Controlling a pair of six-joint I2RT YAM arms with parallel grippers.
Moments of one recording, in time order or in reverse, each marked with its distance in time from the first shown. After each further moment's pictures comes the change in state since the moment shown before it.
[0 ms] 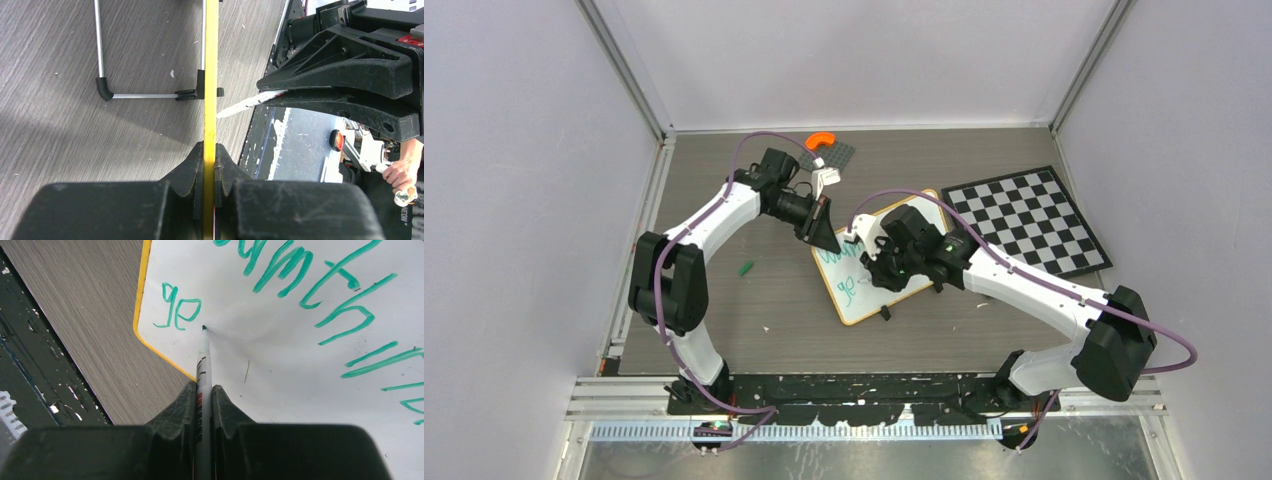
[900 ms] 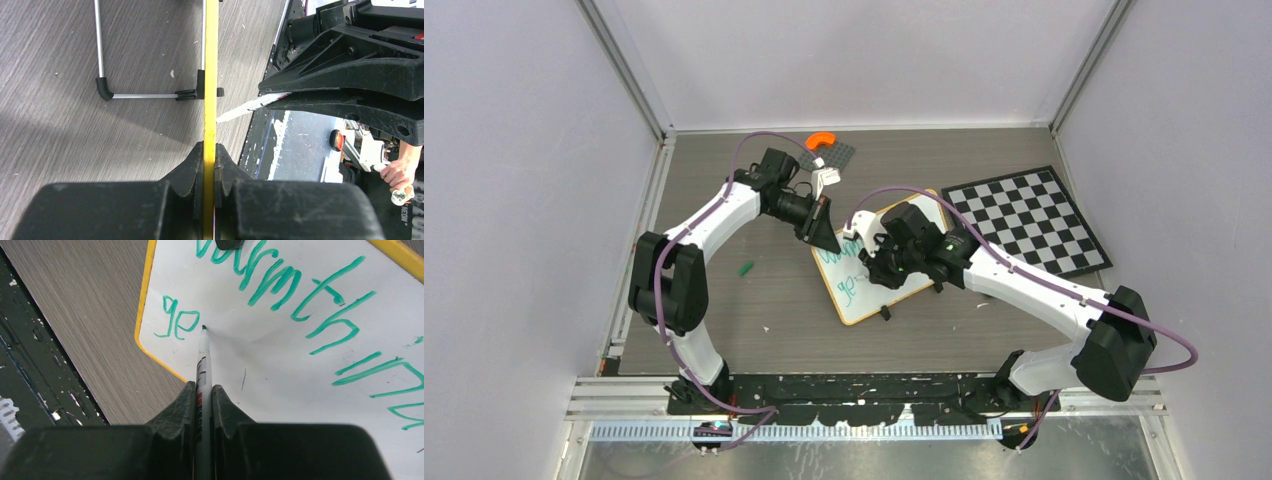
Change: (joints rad) left arm 0.000 0.000 0.000 0.000 0.000 0.000; right arm 0.000 0.000 0.011 0.025 -0.006 0.003
